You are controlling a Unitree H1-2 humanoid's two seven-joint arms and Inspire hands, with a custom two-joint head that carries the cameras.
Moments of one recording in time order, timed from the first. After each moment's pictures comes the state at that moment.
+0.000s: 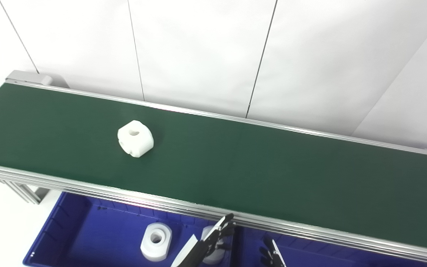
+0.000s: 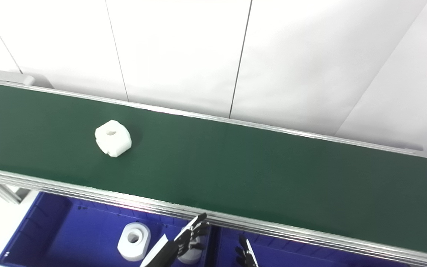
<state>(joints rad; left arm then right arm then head) 0.32 0.02 -0.42 0.06 0.23 -0.34 -0.14 0.38 -0.11 0.29 0.24 -0.10 -0.41 -0.01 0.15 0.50</state>
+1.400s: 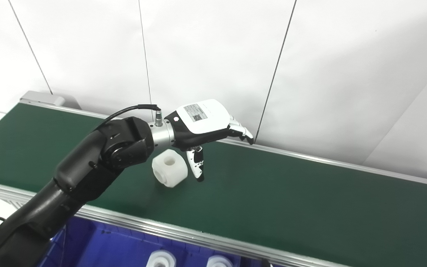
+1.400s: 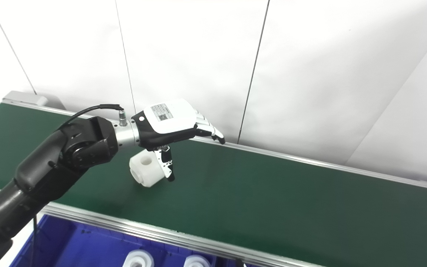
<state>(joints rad) -0.67 0.49 -0.45 0.01 0.74 -0.39 -0.52 0.36 -0.07 0.31 0.24 -0.10 -0.41 -0.01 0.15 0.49</state>
